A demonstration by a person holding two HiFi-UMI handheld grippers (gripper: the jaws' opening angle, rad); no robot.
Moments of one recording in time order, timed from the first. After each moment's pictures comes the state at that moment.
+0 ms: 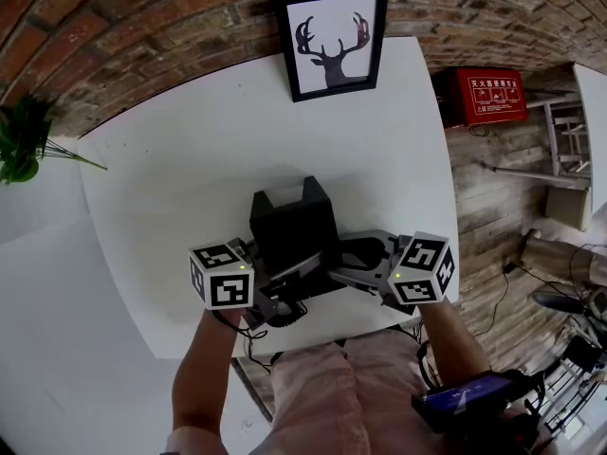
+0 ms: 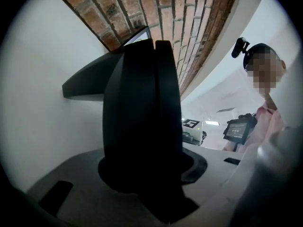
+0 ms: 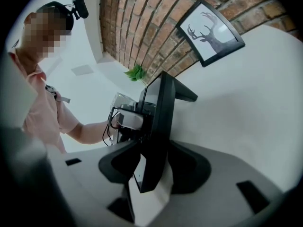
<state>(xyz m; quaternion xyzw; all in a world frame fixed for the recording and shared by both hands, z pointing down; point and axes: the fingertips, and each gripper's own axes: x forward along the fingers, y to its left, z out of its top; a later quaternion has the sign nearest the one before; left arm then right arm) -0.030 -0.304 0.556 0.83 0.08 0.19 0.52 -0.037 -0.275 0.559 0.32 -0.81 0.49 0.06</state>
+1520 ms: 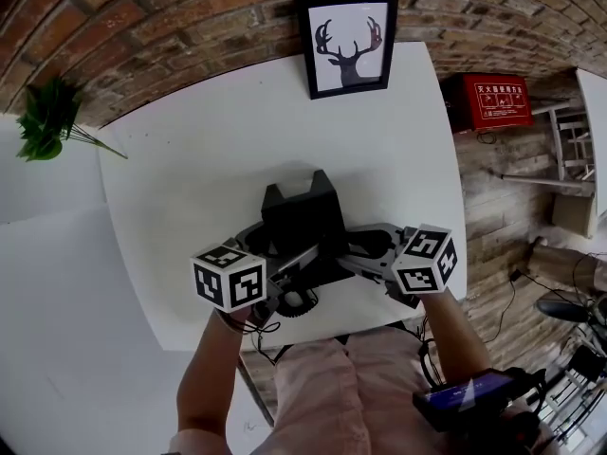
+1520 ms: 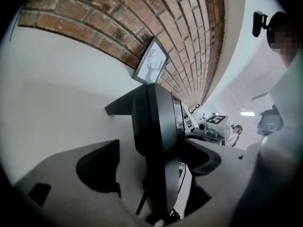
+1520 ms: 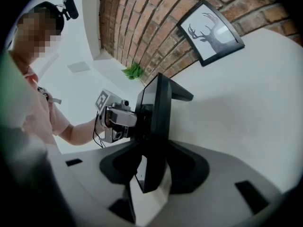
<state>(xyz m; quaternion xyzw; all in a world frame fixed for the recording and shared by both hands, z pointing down) -0.079 -0.334 0.574 0.84 -0.09 0.29 0.45 -0.043 -0.277 0.563 0.34 -0.80 0.49 0.08</state>
